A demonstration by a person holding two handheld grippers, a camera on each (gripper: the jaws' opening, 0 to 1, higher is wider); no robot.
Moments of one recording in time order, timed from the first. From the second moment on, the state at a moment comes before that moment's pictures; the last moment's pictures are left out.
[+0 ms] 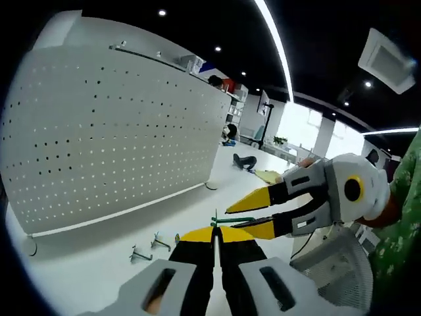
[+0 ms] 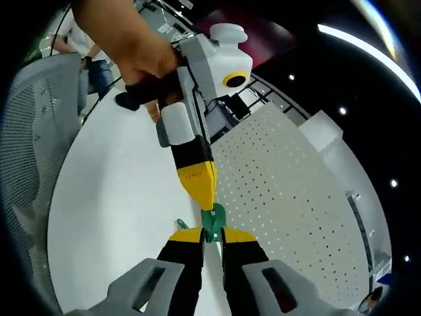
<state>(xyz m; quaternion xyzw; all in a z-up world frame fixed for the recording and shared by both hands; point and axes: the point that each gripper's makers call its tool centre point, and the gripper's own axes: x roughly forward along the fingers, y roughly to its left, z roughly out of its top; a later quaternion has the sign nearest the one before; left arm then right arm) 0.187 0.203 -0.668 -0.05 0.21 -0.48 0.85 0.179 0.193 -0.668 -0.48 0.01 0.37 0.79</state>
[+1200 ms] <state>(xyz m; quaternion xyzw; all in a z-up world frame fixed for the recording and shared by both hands) 0.182 0.194 -0.658 -0.09 0.20 -0.51 0.83 0.180 0.190 -0.663 -0.47 0.01 0.37 0.80</state>
